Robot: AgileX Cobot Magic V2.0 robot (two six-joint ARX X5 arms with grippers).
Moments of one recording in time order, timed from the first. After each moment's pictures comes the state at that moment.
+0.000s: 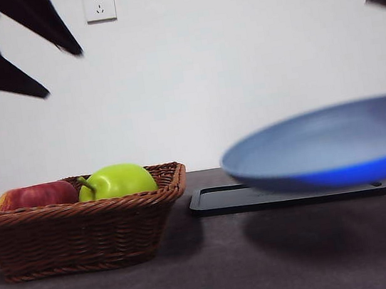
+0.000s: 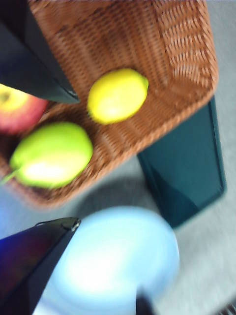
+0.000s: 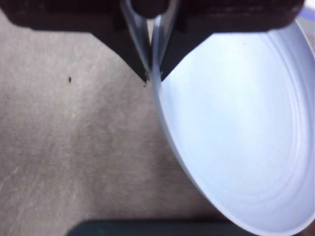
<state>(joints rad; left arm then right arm) -0.31 1.19 0.99 -0.57 0.44 -0.08 0.12 1.20 0.88 -0.86 -0.33 0.09</state>
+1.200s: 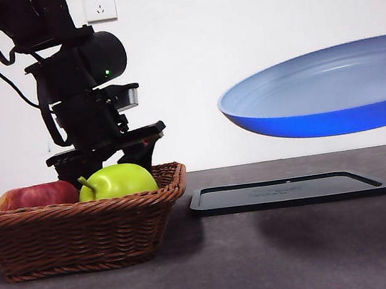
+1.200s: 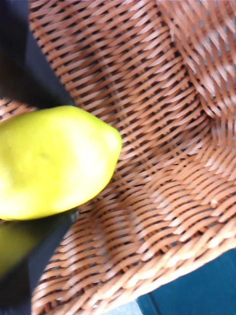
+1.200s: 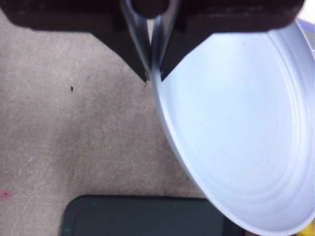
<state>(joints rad) -0.46 1.89 1.34 -0.57 0.06 -0.09 0.12 0.98 0.88 -0.93 -0.33 0.09</state>
